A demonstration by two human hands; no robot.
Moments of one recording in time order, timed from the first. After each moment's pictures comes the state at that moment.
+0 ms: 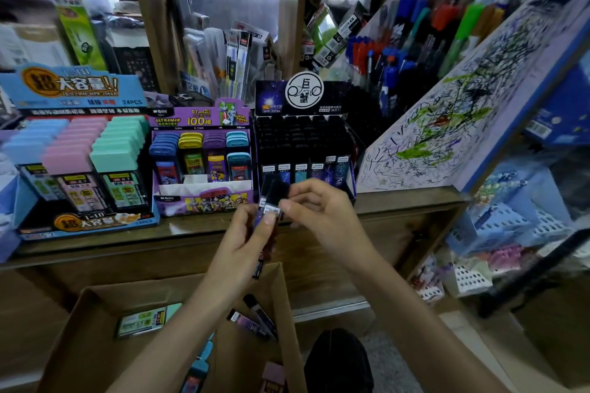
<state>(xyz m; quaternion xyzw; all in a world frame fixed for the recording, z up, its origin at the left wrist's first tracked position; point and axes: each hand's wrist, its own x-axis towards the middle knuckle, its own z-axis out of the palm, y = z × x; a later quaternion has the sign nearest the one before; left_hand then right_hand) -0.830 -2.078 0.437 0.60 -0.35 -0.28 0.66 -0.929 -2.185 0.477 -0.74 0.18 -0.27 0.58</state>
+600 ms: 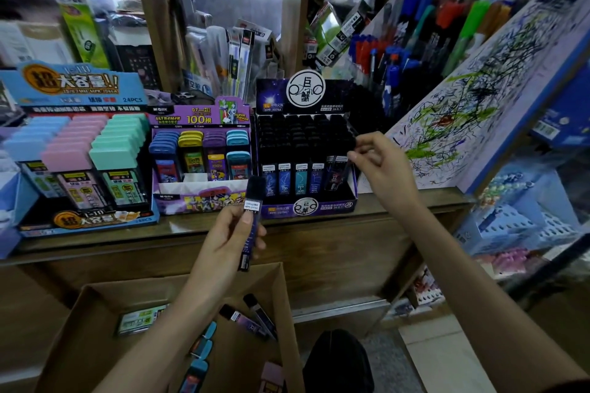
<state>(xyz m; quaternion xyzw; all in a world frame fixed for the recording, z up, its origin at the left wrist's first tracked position) -0.820 -2.073 0.431 0.61 -0.32 -0.28 0.67 -0.946 -2.290 0.485 -0.82 0.23 -0.39 0.35</state>
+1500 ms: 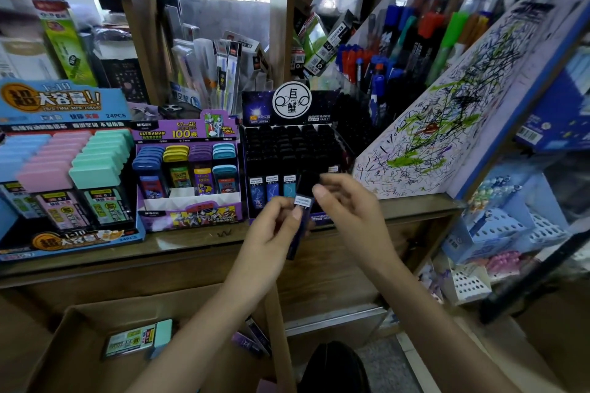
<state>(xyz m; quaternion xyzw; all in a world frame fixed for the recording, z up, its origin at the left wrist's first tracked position) -0.852 -2.121 0.457 0.59 -0.45 -0.25 0.63 -0.950 -2.225 0.471 -0.74 0.17 -0.40 0.51</state>
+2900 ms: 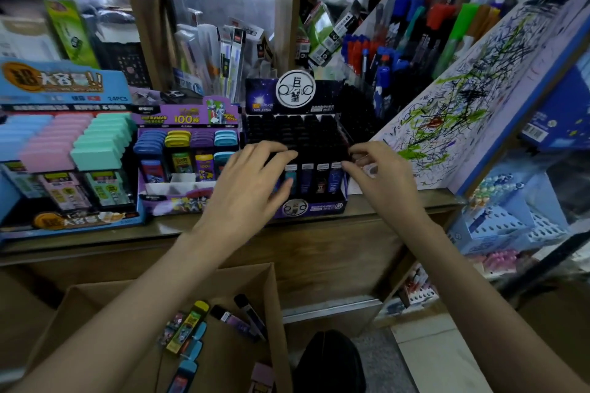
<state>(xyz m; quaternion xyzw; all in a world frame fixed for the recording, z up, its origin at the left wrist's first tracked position) -0.805 -2.128 0.484 0.70 -0.63 0.20 0.26 -0.961 -2.286 0.486 -0.88 0.30 -0.35 0.15</state>
